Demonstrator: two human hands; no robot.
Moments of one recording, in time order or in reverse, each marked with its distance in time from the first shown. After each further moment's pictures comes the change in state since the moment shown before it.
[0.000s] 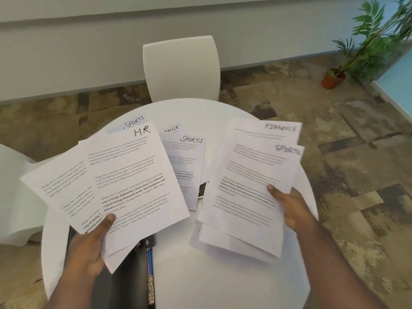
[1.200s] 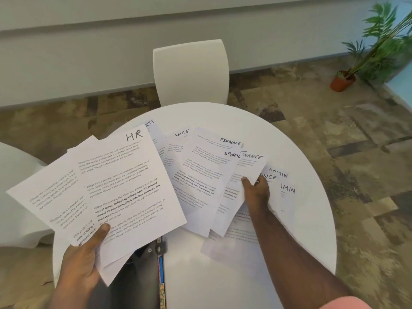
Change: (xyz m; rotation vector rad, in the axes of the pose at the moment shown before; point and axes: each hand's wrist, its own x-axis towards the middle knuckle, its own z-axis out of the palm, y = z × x) left_hand 0.012 0.010 -0.031 -0.035 0.043 0.039; right_hand 0.045 0.048 0.122 -0.409 0.373 -0.109
